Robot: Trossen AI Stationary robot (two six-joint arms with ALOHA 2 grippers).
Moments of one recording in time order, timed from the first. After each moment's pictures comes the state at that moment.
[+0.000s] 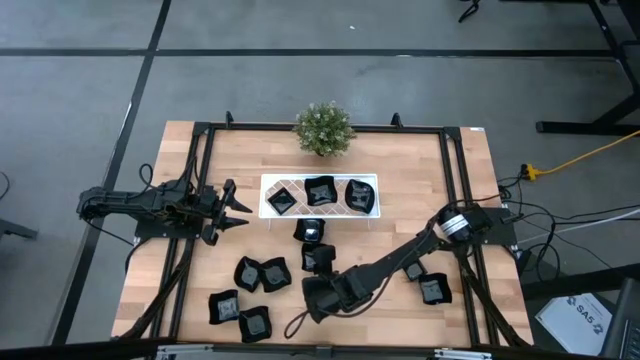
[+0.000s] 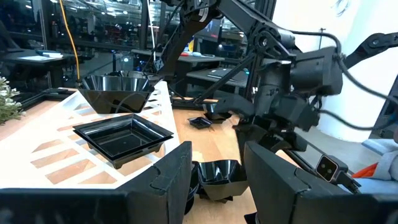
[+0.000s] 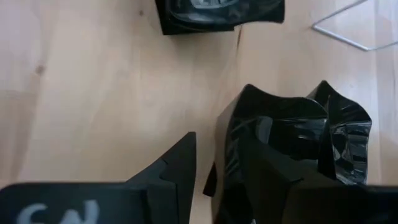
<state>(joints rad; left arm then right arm) -0.02 0.00 0.01 0.04 0.15 -0.14 0.50 2.24 1.81 -0.72 0.59 0.18</state>
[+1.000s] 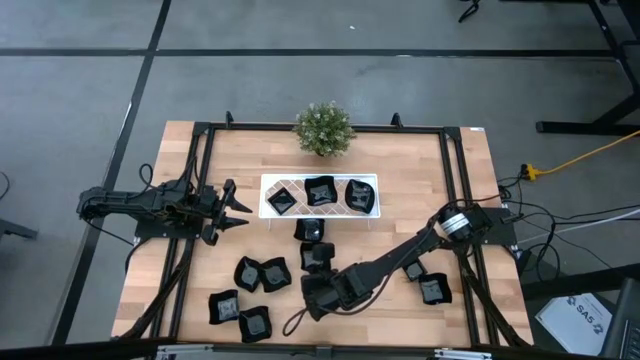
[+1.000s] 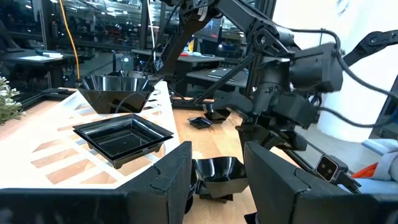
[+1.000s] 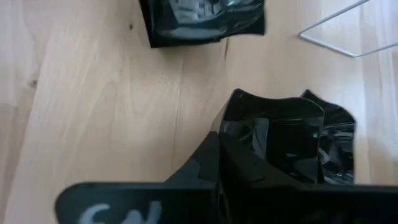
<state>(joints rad) -0.02 0.00 0.01 0.04 0.15 -0.14 0.50 2.22 1.81 -0.71 0.60 0.17</state>
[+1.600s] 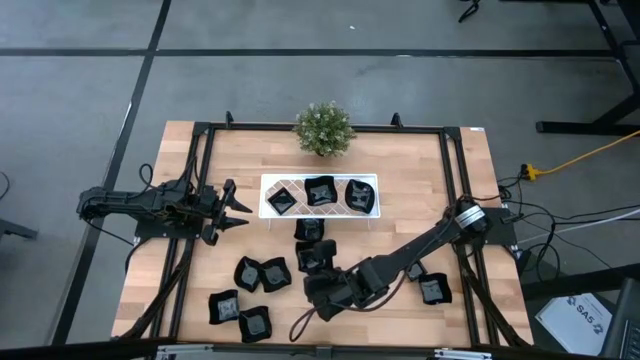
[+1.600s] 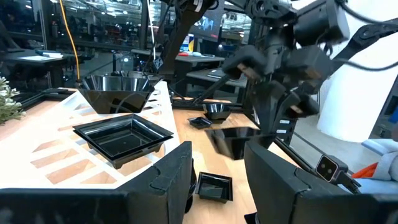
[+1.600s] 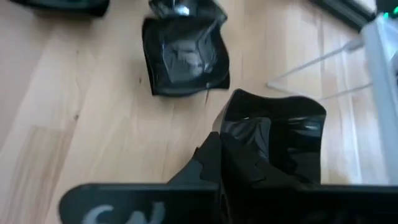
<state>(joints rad) -0.02 0.00 0.01 0.04 0.15 -0.14 0.51 2.09 1.81 -0.69 0.61 0.06</state>
